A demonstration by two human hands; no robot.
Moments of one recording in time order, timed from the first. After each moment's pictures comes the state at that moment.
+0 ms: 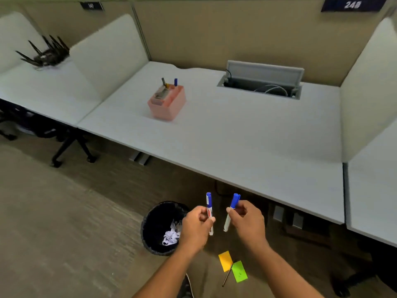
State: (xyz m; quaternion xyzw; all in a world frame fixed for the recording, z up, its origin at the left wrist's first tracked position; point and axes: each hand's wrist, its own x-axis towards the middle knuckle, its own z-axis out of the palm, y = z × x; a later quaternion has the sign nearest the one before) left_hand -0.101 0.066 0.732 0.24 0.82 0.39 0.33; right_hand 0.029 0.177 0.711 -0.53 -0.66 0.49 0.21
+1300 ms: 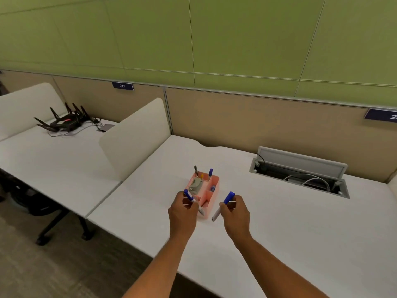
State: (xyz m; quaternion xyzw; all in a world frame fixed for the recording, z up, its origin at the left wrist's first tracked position) left_hand -0.536 0.275 0.878 0.23 0.79 0.55 0.15; right_hand -0.418 0.380 0.846 -0.50 -0.64 0.49 0.31
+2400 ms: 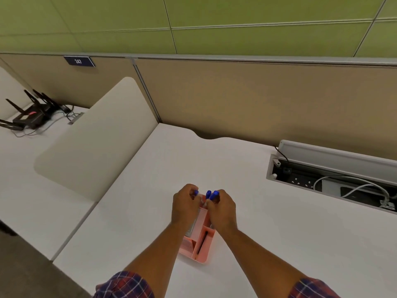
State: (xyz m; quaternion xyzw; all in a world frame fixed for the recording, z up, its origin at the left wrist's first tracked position) left_hand -0.699 0.514 0.777 0.29 0.85 0.39 0.20; right_hand -0.595 0.579 0.738 -0.51 -0.67 0.50 0.22
